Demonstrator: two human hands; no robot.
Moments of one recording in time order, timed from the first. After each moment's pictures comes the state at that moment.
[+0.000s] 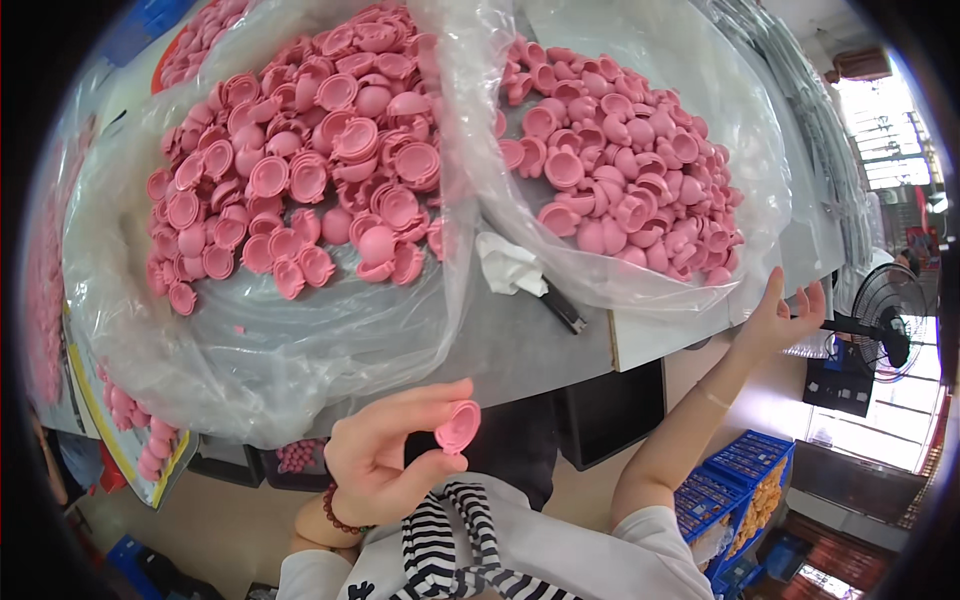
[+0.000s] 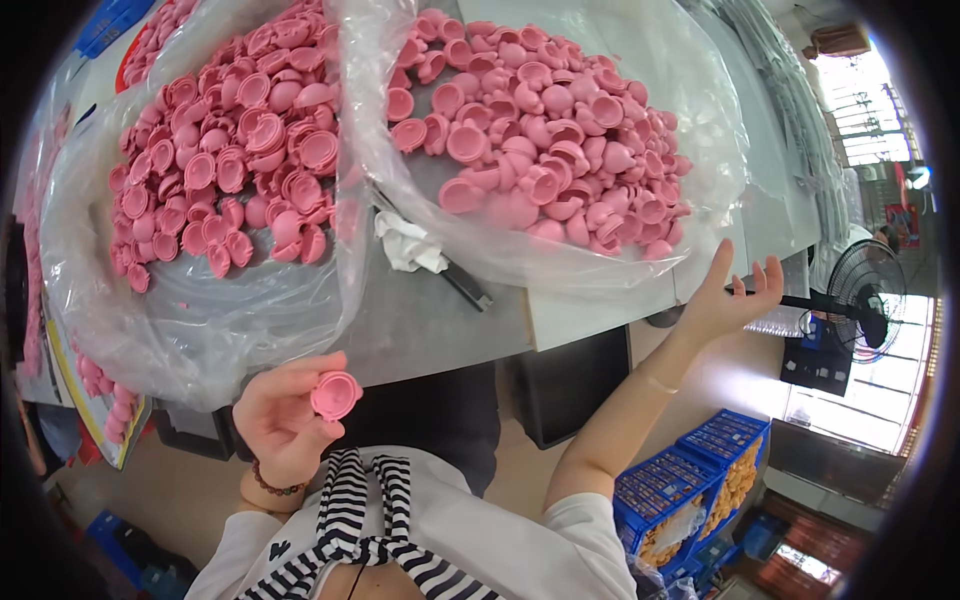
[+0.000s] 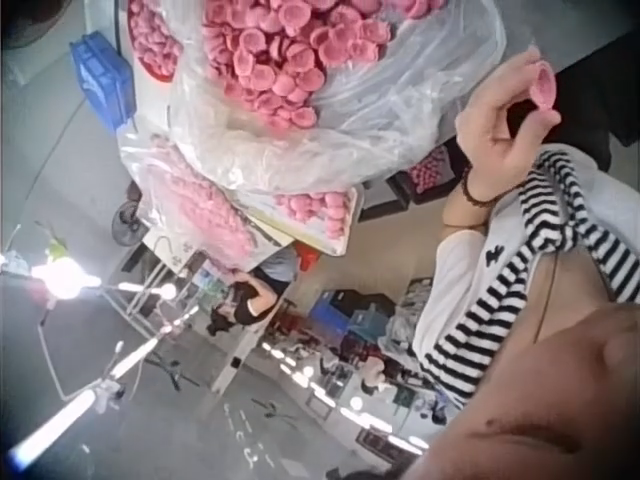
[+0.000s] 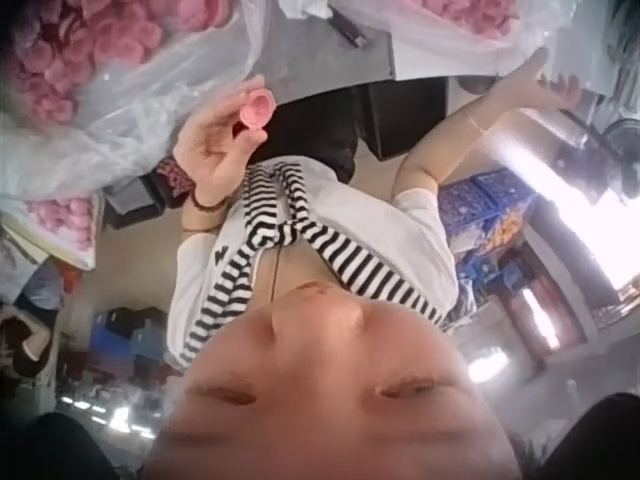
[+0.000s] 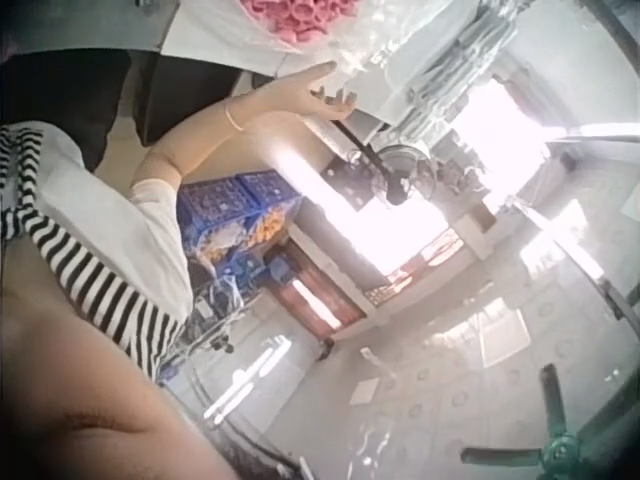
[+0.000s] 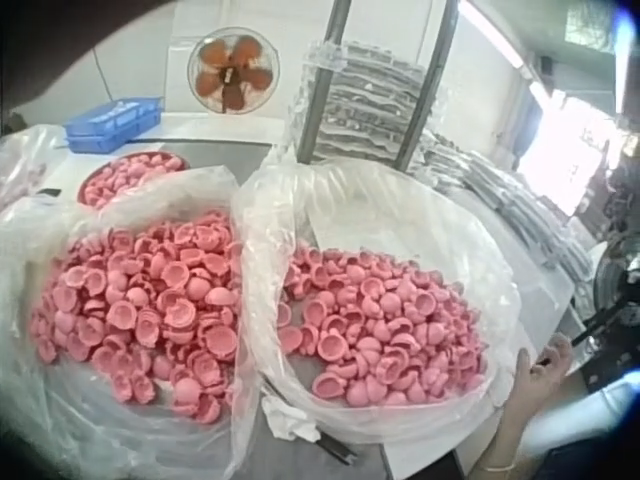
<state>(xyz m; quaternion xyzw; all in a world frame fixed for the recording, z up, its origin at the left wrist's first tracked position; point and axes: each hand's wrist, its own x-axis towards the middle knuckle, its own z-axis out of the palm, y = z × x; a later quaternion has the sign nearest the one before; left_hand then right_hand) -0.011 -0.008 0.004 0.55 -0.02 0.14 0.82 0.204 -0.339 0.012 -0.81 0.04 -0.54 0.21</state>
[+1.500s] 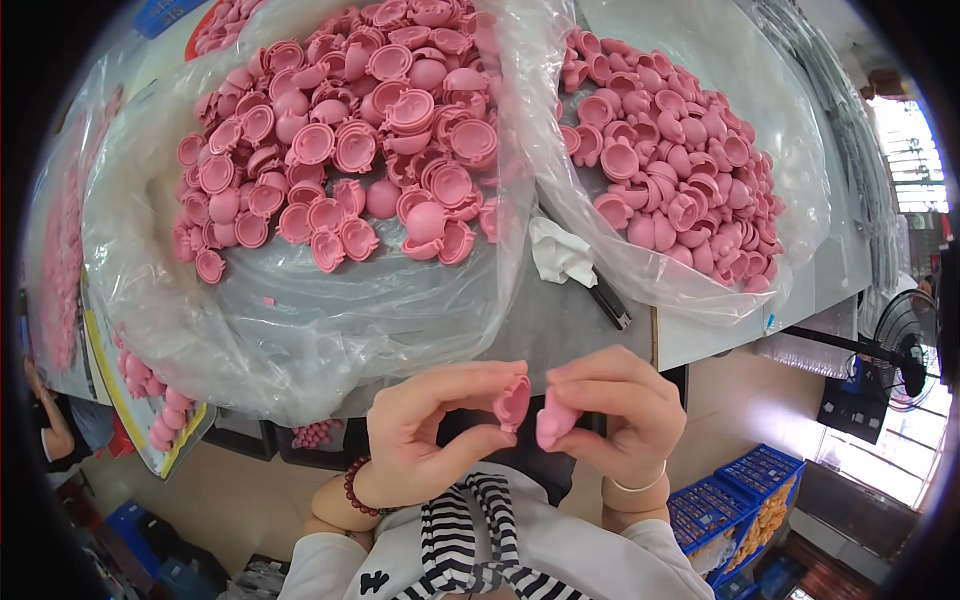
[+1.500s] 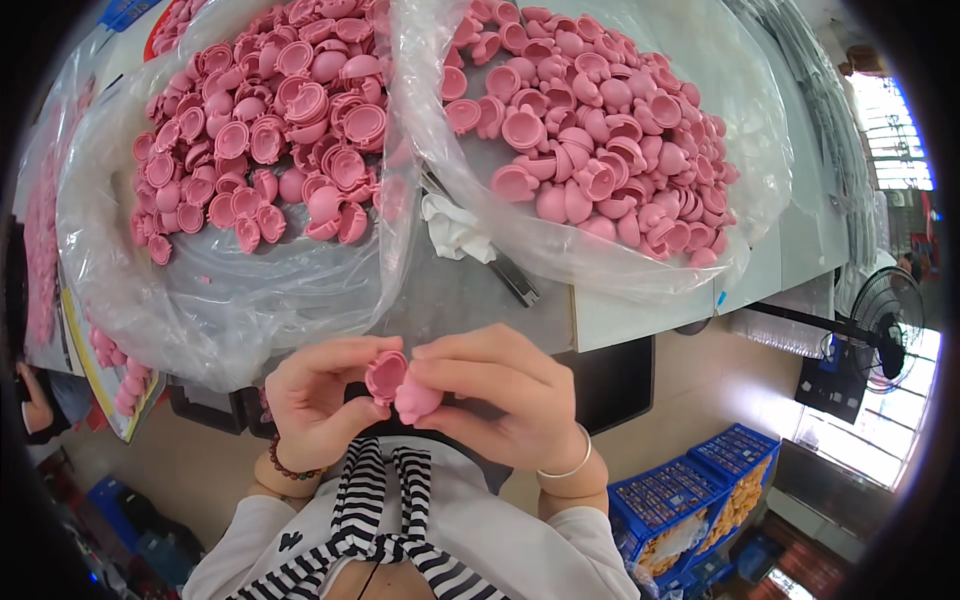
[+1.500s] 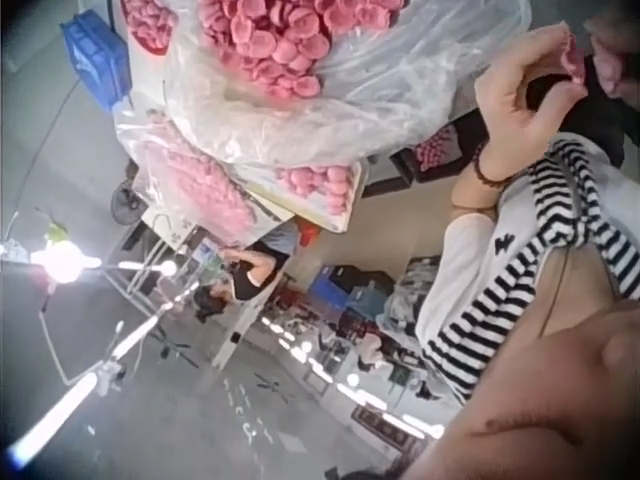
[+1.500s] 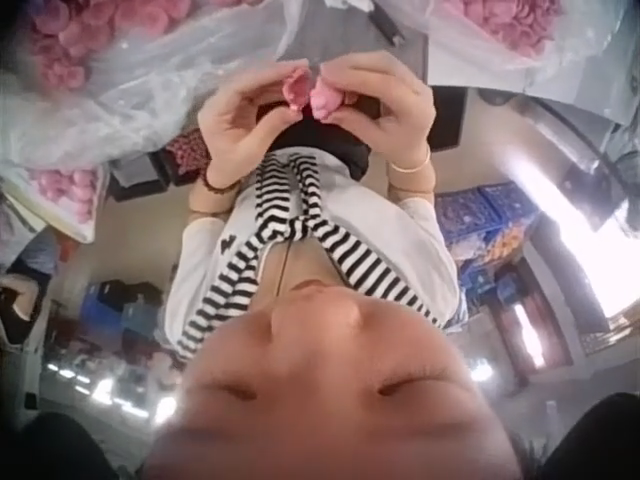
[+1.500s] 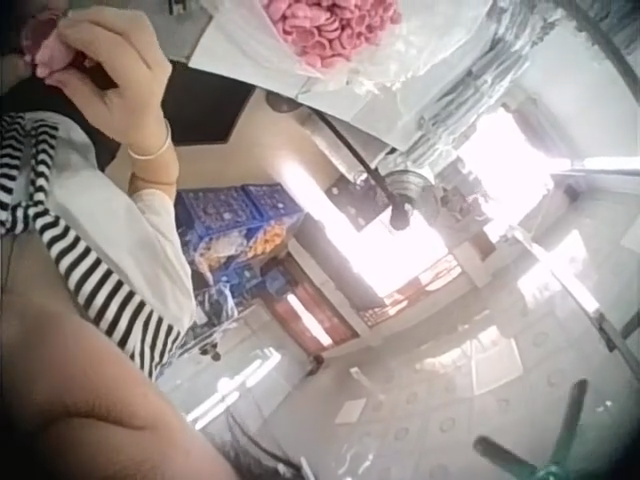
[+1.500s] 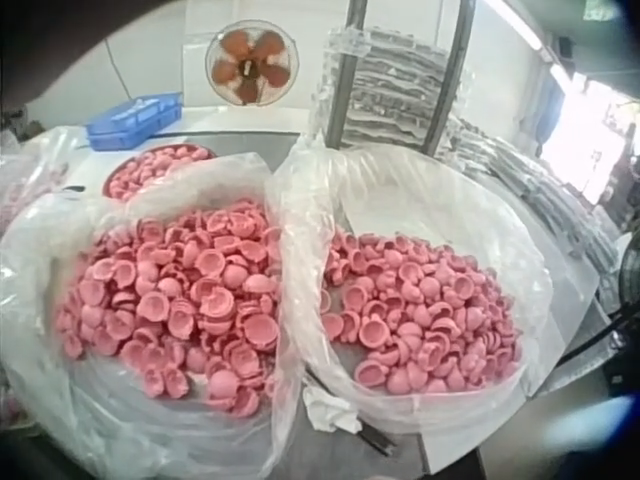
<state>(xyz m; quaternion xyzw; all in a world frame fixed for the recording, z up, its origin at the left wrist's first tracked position) -0.005 -0.006 0.007 0.56 0.02 0.08 0.82 0.078 -0.171 0.025 -0.71 -0.34 0.09 0.62</state>
